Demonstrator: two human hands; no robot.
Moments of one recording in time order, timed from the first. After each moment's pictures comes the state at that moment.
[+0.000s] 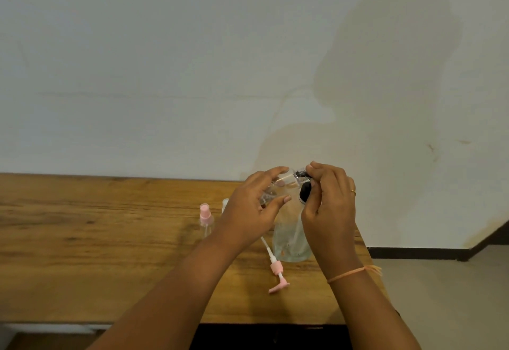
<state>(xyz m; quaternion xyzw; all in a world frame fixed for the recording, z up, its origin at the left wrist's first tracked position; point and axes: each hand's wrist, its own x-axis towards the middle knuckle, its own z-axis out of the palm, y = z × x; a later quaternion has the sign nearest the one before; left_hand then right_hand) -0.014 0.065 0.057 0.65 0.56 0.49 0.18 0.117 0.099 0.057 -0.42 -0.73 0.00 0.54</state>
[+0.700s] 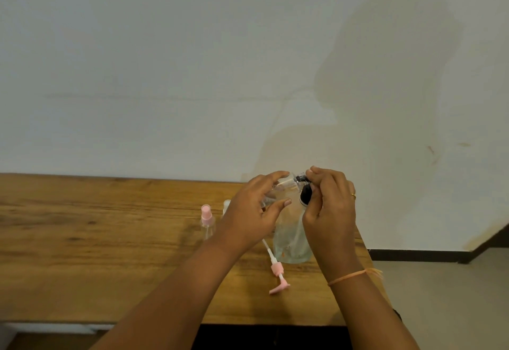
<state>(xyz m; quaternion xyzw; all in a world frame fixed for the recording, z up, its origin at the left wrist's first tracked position) -0.015 0.065 0.052 0.65 0.56 0.47 0.17 0.119 0.098 0.054 -0.42 -0.73 0.00 0.54</state>
